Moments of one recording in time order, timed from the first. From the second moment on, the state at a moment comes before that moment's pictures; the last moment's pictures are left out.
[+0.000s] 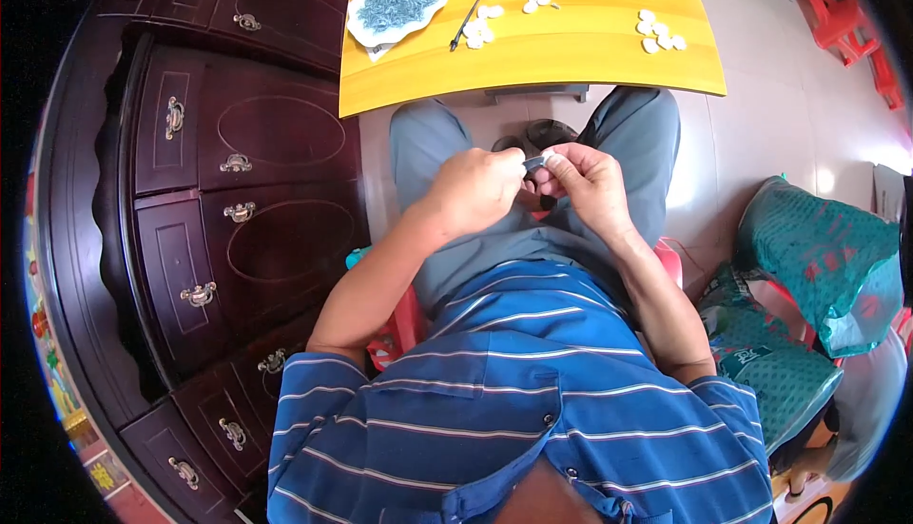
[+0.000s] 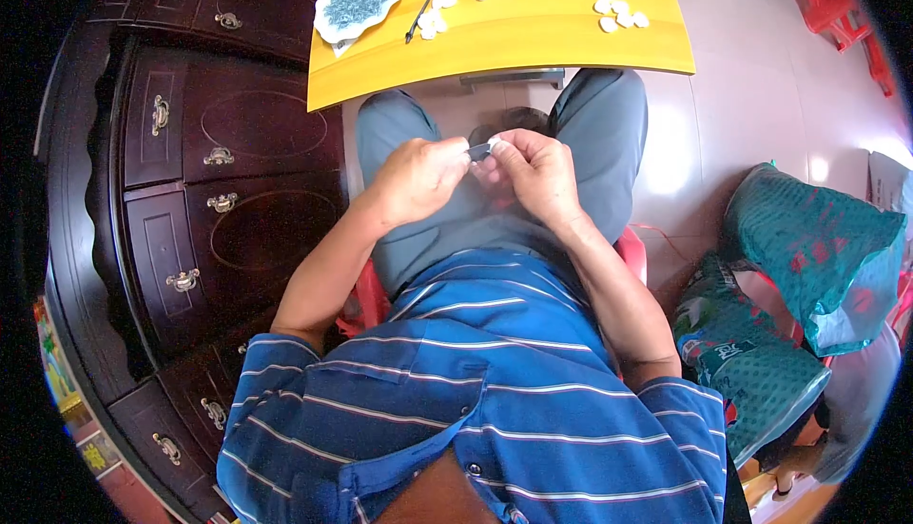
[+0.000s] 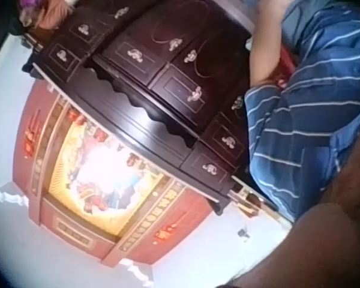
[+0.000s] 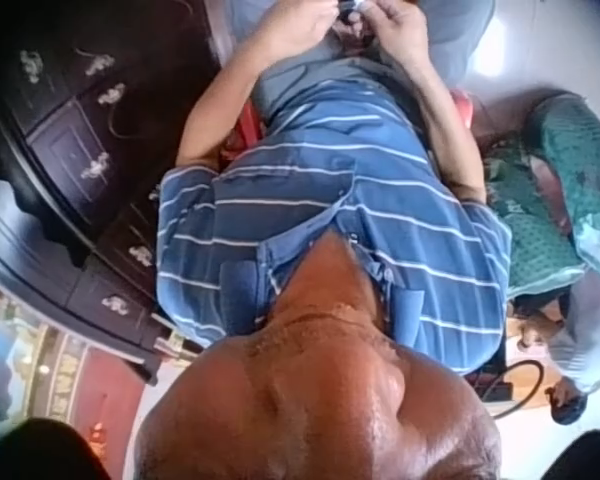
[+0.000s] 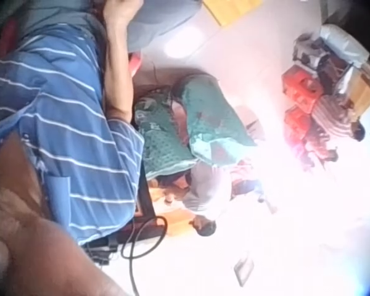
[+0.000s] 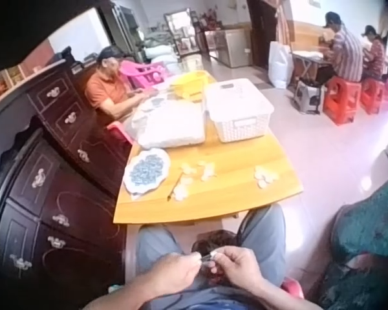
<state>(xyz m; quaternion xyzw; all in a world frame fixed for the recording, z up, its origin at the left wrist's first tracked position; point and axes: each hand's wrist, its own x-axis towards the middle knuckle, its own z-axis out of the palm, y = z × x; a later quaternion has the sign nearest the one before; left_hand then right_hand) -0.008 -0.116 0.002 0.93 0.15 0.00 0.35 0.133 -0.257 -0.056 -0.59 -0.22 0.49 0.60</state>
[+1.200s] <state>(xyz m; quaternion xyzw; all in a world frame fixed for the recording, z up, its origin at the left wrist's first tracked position) -0.041 -0.122 -0.044 0.30 0.33 0.19 0.88 0.155 -0.259 -0.052 -0.49 -0.08 0.49 0.72</state>
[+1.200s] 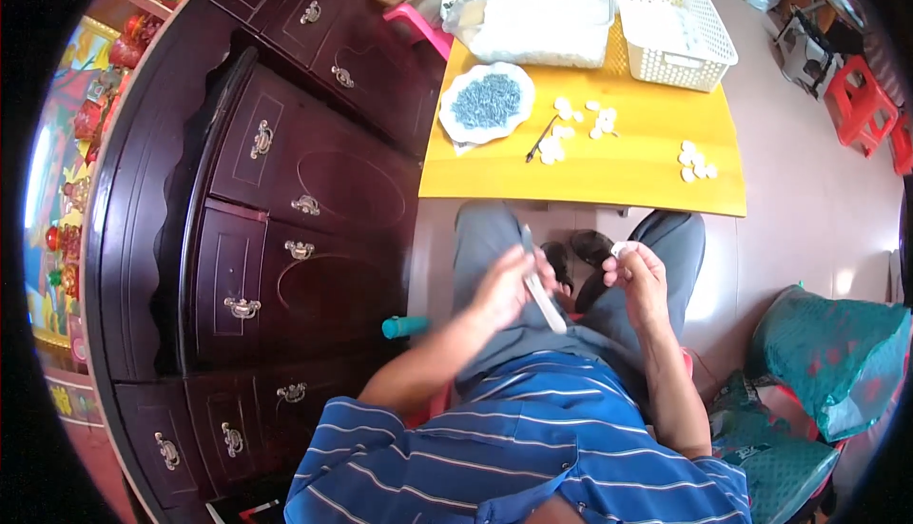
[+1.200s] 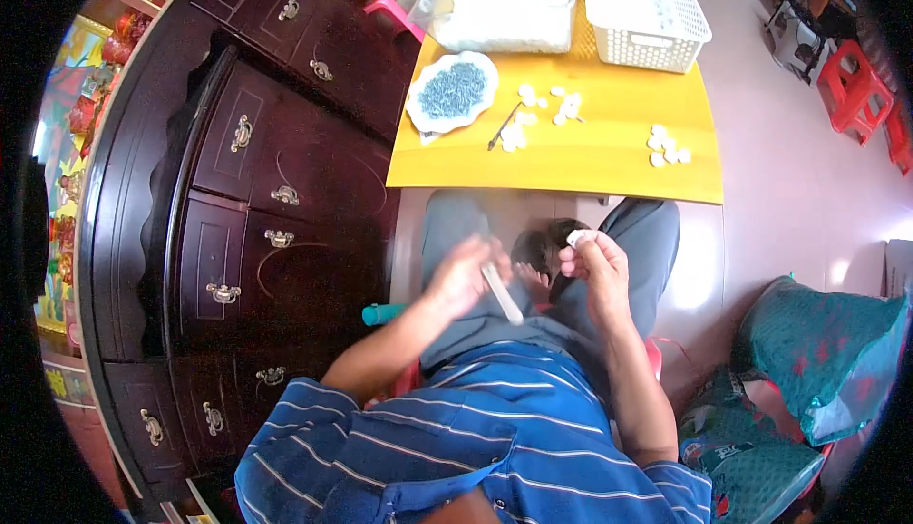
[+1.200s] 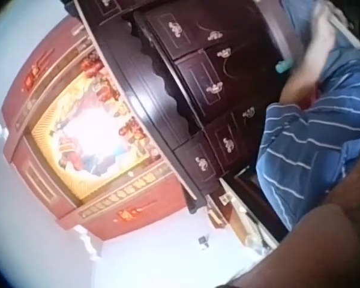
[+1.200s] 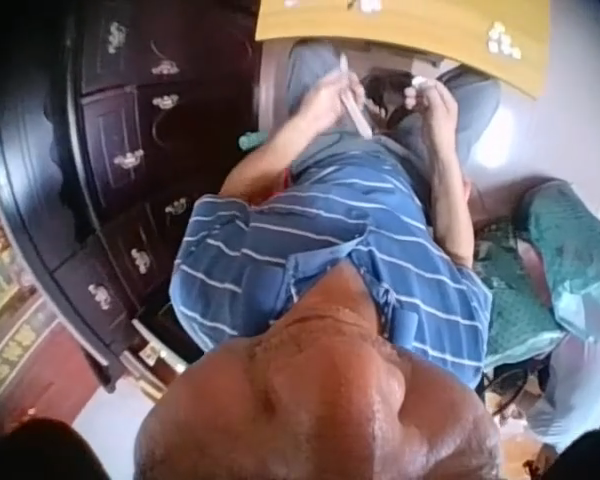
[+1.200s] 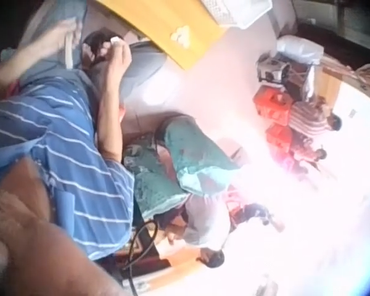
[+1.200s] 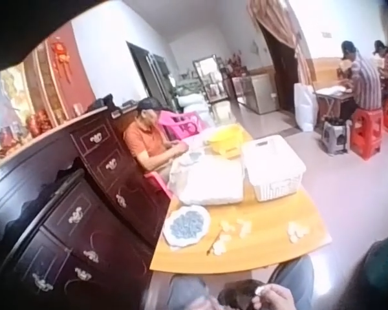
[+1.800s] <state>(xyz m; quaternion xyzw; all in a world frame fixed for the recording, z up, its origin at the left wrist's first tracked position) -0.076 -0.155 -0.047 0.82 0.09 -0.16 0.54 0.163 -0.253 -0.048 -0.48 -0.09 0.47 0.73</state>
